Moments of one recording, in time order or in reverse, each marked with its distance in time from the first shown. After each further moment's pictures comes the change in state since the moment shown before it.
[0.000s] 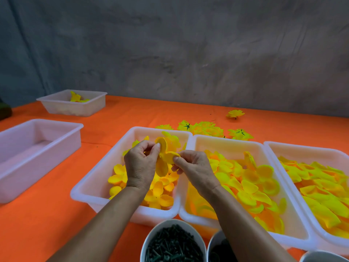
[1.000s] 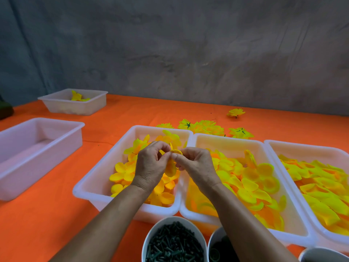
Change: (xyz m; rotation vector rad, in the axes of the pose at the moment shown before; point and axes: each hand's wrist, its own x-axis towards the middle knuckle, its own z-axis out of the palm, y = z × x) left_hand -0.006 0.005 0.001 0.174 -0.258 0.192; right_hand 0.001 0.002 -0.002 0.059 0.062 -0.022
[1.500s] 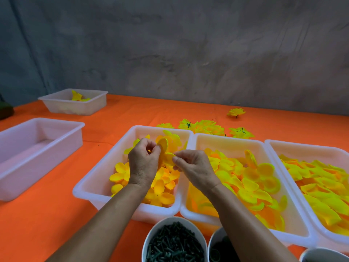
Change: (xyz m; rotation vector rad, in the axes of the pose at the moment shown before) left_hand 0.006 -0.007 -0.002 -0.134 0.189 -0.259; right_hand 0.001 0.004 0.002 -0.152 -0.078 -0.020
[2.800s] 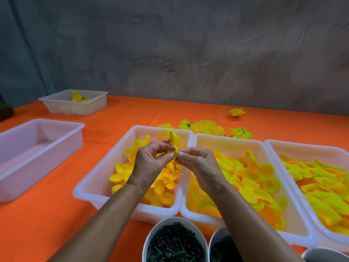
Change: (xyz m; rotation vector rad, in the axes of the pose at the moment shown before) left_hand -0.007 0.007 -0.004 -0.340 -0.341 0.003; right_hand 0.001 -0.005 -0.008 0.536 0.044 0.205
